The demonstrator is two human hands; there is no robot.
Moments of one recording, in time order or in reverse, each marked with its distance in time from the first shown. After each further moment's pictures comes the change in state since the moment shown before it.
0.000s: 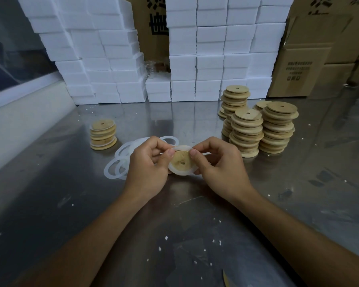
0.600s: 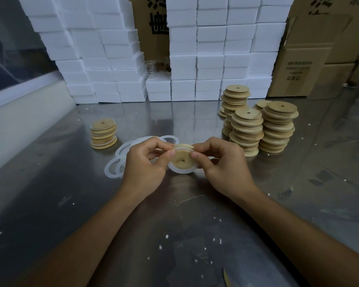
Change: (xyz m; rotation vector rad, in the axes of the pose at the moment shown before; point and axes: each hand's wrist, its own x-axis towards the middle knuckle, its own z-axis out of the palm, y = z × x) left_hand 0.004 -0.001 -0.008 0.086 0.000 0.158; right_hand 0.001 0.002 -0.006 -0.113 -0.015 -0.065
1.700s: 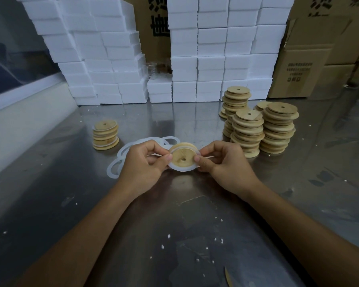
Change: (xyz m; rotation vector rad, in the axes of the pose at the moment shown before) left_hand 0.005 -0.012 -0.010 -0.056 -0.094 -0.247; right_hand 0.003 -0.002 -0.008 0.151 -0.094 0.265
